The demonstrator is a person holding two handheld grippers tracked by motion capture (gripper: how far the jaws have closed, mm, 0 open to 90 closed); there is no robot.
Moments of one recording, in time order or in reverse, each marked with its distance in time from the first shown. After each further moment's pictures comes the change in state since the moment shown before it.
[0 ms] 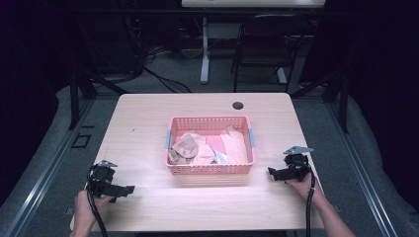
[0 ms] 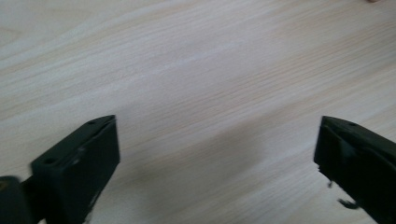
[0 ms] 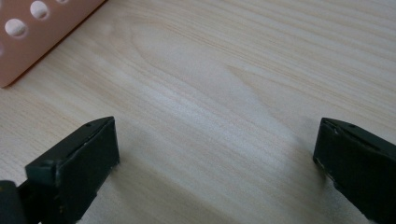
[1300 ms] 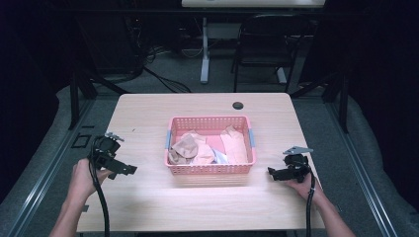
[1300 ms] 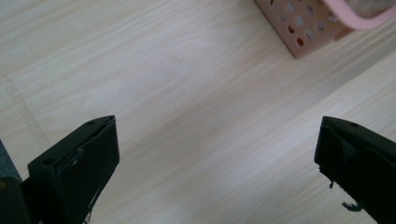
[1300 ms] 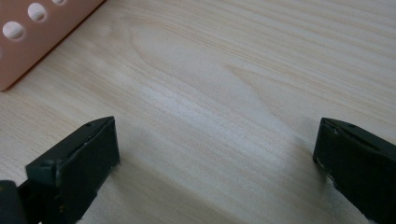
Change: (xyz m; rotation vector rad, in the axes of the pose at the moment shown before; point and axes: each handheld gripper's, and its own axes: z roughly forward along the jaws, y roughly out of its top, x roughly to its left) left arm -0.018 0.091 -0.047 0.114 -0.010 0.166; right arm 0.002 0.000 0.000 0.001 -0.010 0.014
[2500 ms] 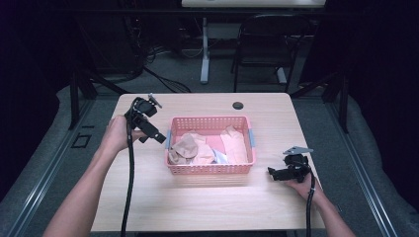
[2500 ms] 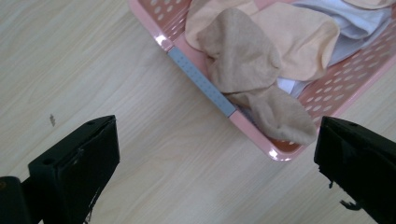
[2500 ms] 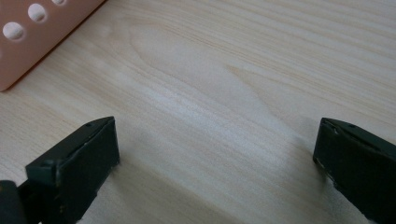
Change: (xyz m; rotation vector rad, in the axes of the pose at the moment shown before) left arm -0.043 0.136 0.000 0.094 -0.023 0.205; right arm 0.000 0.000 0.000 -0.005 0.000 -0.001
